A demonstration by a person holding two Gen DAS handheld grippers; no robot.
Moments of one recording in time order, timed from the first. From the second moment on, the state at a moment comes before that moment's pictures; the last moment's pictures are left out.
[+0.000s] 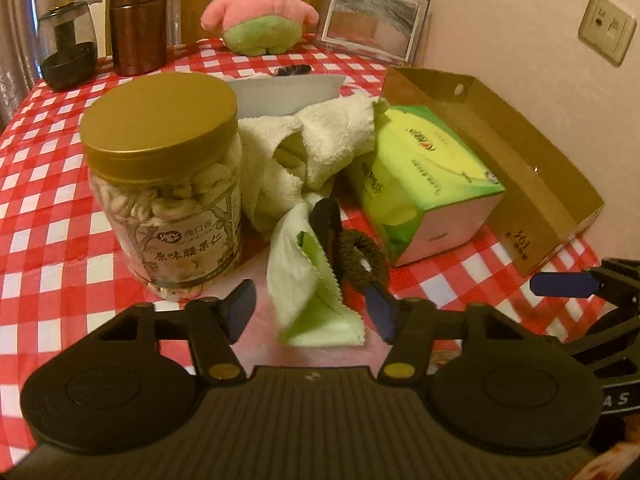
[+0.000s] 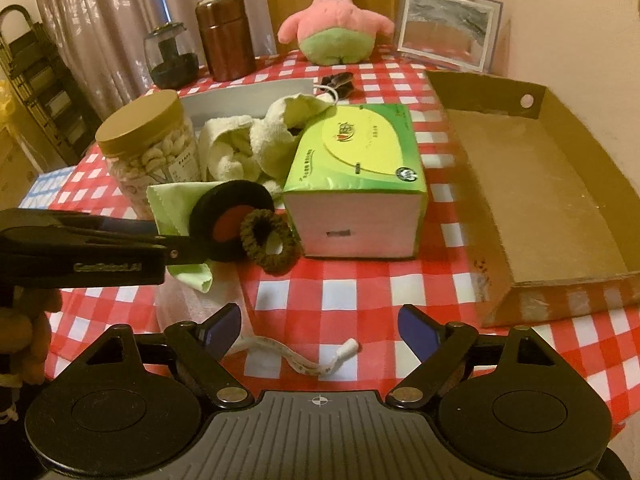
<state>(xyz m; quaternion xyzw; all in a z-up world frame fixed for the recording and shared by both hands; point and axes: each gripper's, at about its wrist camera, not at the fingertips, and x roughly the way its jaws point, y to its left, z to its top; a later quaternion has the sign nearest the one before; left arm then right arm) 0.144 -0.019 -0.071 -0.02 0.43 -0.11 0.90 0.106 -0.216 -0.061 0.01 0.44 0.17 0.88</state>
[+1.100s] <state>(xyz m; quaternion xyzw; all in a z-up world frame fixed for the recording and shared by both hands) 0.117 0.045 -0.045 -0.08 0.43 -0.10 0.90 0.149 -0.123 -0.109 -0.14 0.40 0.23 0.88</state>
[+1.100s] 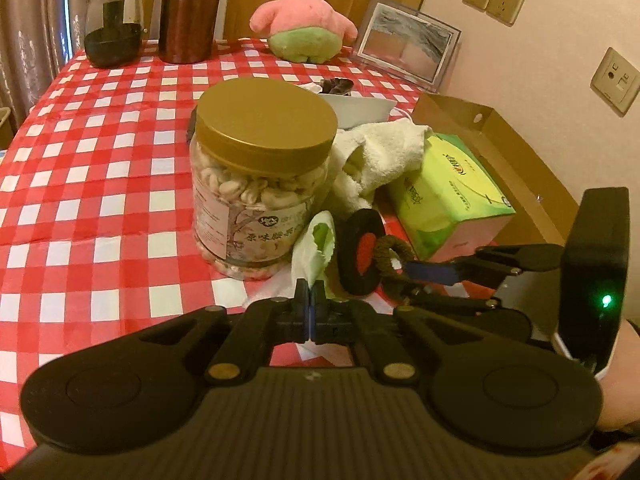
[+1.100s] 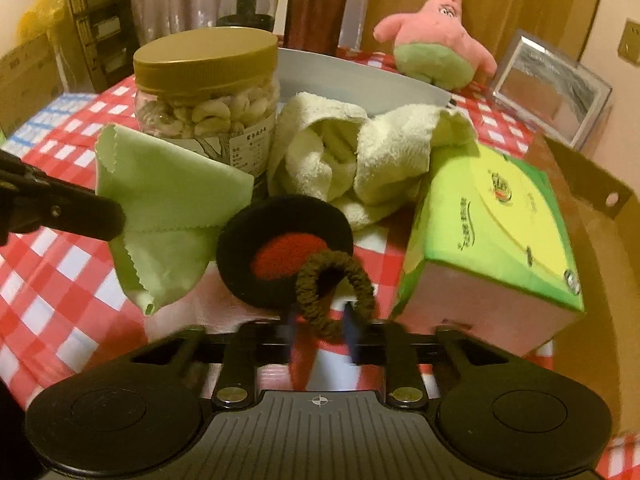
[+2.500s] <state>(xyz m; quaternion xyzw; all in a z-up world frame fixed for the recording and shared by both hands) 0.181 -0.183 0.044 -0.06 0.35 -0.28 0.89 0.137 -0.380 0.012 0.00 0.34 0.05 0.94</state>
